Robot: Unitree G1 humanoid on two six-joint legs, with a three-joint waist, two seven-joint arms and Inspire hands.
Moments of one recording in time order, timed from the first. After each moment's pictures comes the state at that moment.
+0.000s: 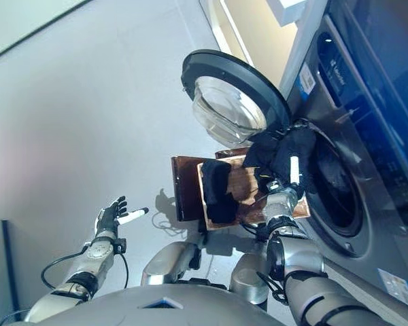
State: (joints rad) left arm -0.03 0.25 -0.15 1.02 -0.22 -0.26 0.20; right arm -0.51 -0.19 -0.26 1.21 1.24 -0.35 -0.23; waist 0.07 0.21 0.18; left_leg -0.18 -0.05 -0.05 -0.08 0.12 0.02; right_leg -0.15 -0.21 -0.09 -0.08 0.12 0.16
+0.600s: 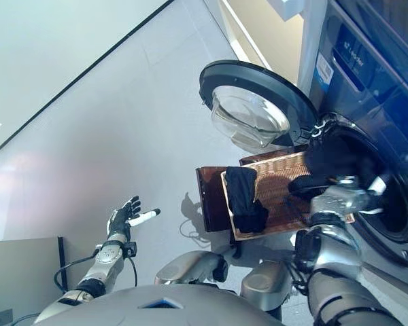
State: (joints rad) left arm 0.03 0.20 -0.21 0.98 -0.26 -0.29 0.16; right arm -0.51 -0.49 -0.54 1.04 1.17 -0.48 -0.48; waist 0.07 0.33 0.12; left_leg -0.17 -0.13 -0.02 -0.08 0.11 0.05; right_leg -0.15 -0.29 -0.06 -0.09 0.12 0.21
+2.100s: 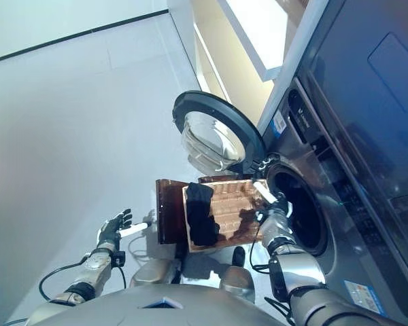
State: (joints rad) left arm 0.00 0.27 -0.13 1.09 -0.20 -0.25 0.09; right arm -0.37 -0.18 0.12 1.29 0.61 -0.16 -0.19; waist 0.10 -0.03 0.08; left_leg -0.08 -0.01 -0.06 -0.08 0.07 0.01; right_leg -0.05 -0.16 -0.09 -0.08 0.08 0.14
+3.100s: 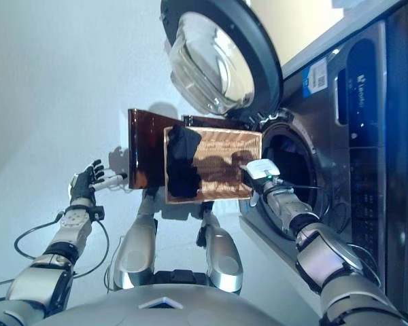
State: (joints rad) left arm -0.27 0.40 -0.06 1.06 -0.27 -0.28 0.14; right arm -0.54 -0.49 0.74 1.16 -0.78 -0.09 -0.27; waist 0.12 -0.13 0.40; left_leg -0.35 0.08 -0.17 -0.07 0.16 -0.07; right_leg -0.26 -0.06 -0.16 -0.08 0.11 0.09
